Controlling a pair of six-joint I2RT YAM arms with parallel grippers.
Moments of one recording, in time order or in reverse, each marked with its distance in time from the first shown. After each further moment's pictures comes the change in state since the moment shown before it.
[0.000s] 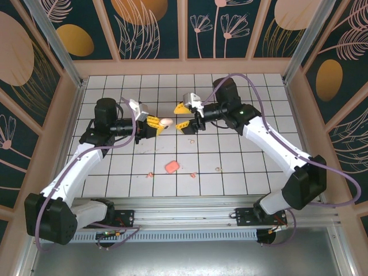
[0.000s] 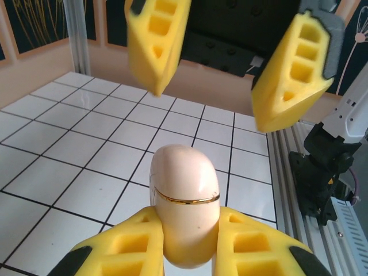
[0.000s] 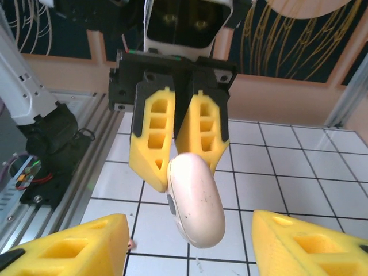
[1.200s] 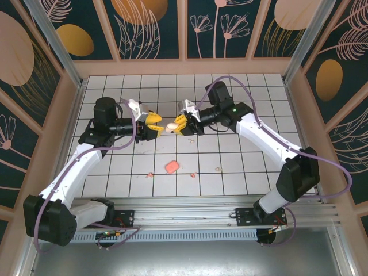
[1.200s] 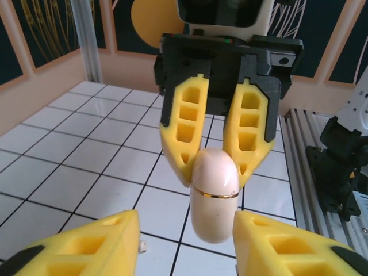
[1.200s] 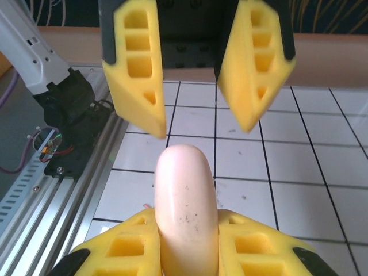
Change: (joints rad) left arm -0.007 -0.008 0.014 -0.015 -0.055 0.069; right arm 0.008 0.068 0.002 -0.141 0.013 -0.083
